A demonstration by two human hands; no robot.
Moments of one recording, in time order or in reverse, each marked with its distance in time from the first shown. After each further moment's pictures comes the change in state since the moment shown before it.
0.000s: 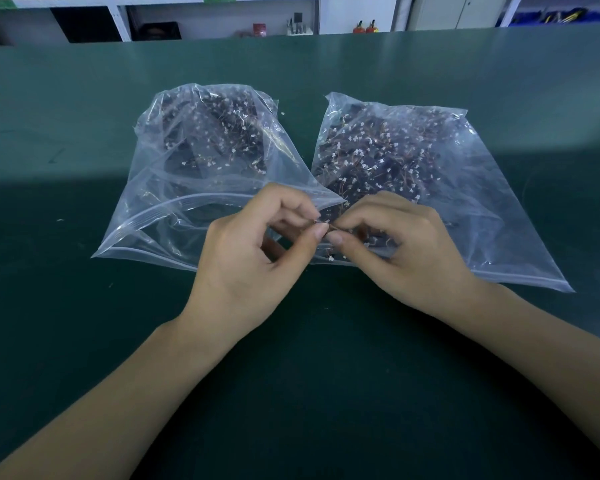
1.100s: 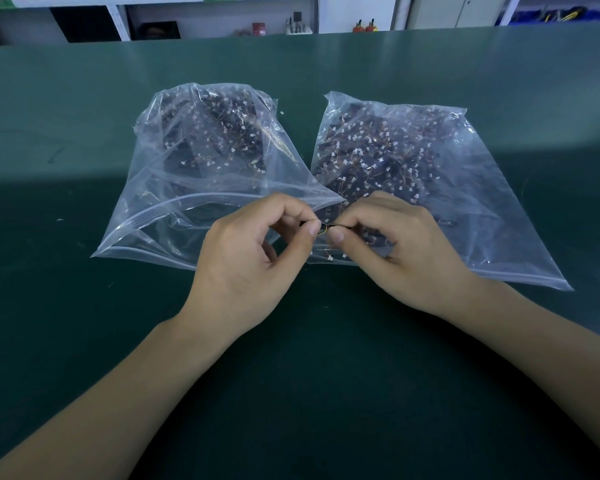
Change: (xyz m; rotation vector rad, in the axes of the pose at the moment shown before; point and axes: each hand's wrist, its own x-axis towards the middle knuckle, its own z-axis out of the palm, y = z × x) left_hand 0.001 -0.002 -0.002 0.090 -0.046 0.004; right_hand 0.002 -0.004 -0.002 0.011 -0.053 0.021
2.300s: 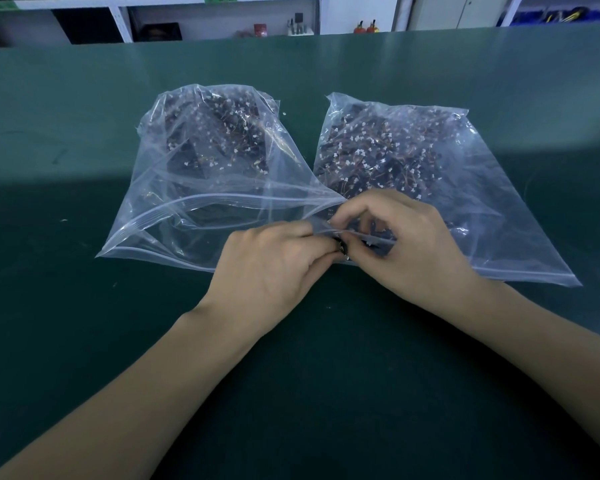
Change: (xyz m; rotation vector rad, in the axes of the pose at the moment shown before) left_hand 0.004 0.003 0.010 0.631 -0.158 0.261; right_hand -0.002 0.003 -0.001 -0.063 0.046 0.034
